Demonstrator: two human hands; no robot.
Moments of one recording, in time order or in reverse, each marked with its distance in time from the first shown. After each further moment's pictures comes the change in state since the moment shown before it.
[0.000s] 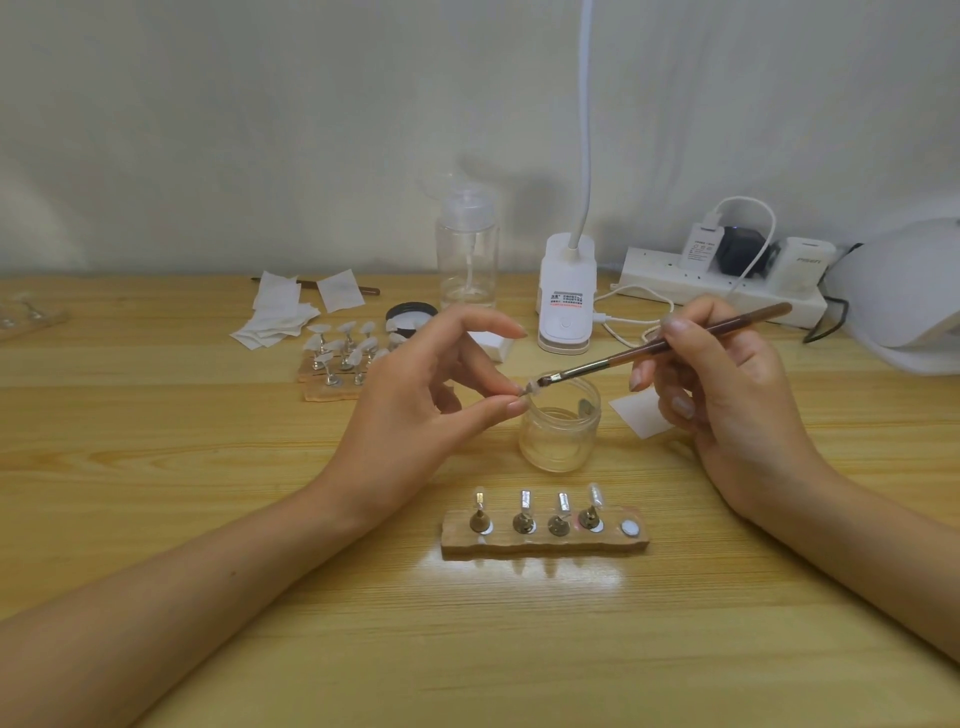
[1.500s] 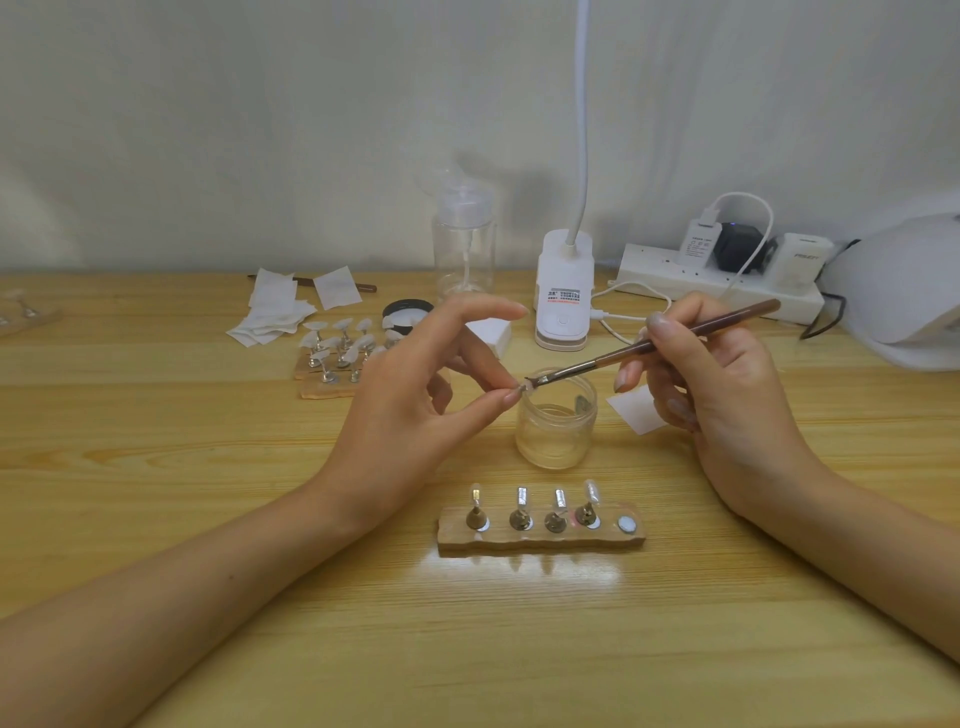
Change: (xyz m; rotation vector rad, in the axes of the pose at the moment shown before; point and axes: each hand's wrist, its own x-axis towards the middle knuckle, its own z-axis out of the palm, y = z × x) left_hand -0.001 -0.002 0.001 0.120 0.026 0.088; right_hand -0.001 0.001 0.002 -0.042 -0.048 -0.039
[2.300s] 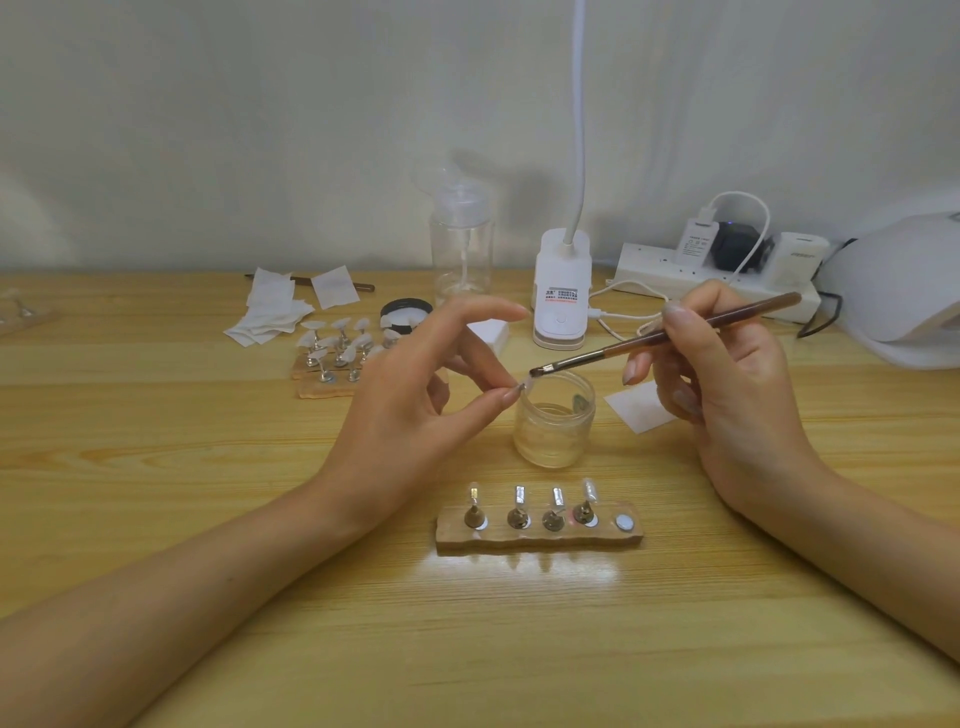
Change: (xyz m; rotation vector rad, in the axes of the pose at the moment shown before) left_hand -0.001 0.002 0.000 0.029 0.005 0.005; right_hand -0.001 0.000 -0.002 0.016 0.005 -0.080
